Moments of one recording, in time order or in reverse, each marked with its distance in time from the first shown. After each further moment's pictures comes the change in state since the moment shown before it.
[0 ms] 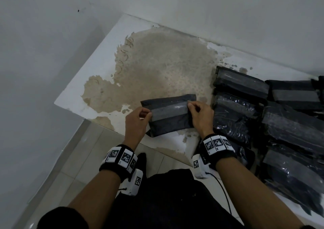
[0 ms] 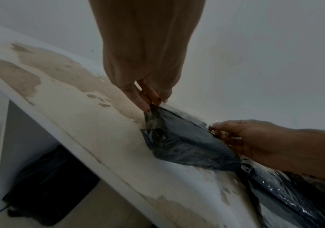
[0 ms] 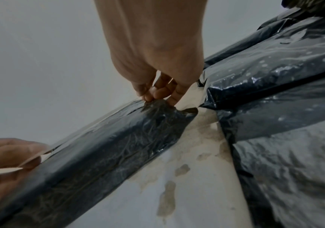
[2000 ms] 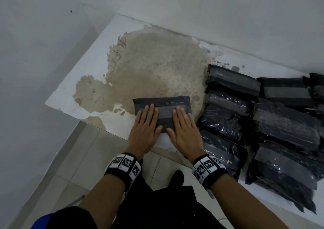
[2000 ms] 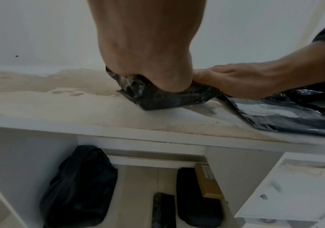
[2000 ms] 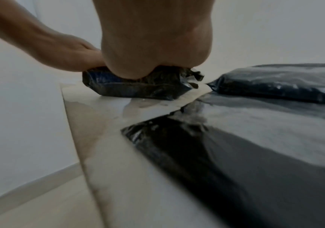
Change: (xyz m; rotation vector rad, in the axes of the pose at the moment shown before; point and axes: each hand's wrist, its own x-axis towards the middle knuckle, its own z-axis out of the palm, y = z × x) left_hand -0.037 -0.006 0.043 0.848 -0.316 0.457; right_hand -0.069 0.030 0.008 -0.828 -0.299 -0.467
